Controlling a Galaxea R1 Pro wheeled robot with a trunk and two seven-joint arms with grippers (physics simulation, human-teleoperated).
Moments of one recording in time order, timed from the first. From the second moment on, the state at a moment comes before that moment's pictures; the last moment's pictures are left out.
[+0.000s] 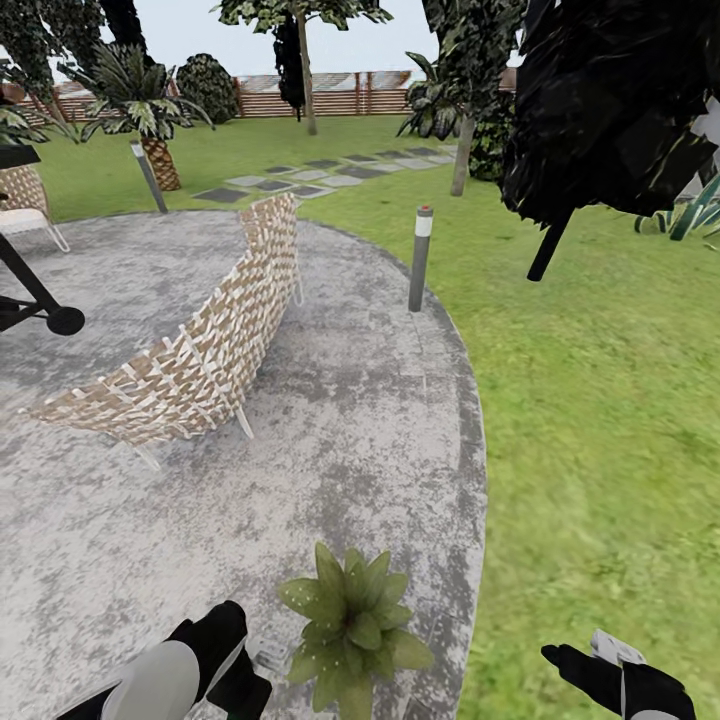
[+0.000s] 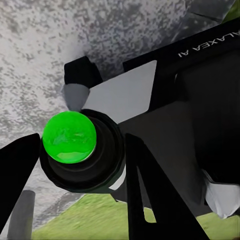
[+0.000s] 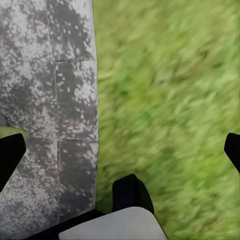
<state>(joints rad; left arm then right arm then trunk) -0.71 -0.06 0.46 -0.10 -0.92 0.73 -0.40 -0.57 -0.03 -1.36 -0.61 0.95 0.35 0.50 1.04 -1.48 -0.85</state>
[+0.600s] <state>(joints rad) -0.71 -0.02 0.45 -0.10 -0.92 0.73 -0.40 -0.57 -0.03 -1.36 -0.61 0.95 0.35 0.50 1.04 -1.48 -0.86</state>
